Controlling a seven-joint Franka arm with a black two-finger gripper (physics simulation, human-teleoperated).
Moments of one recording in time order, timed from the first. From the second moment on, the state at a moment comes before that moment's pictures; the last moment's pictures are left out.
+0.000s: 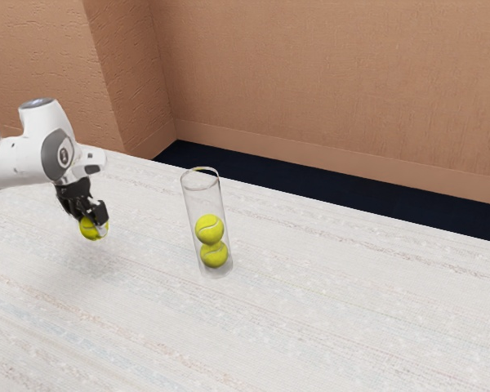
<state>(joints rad) -0.07 0.27 0.47 -2.01 -0.20 2.30 0.58</state>
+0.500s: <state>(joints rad) -0.10 0.13 0.25 -1.80 0.11 2.24 0.42</state>
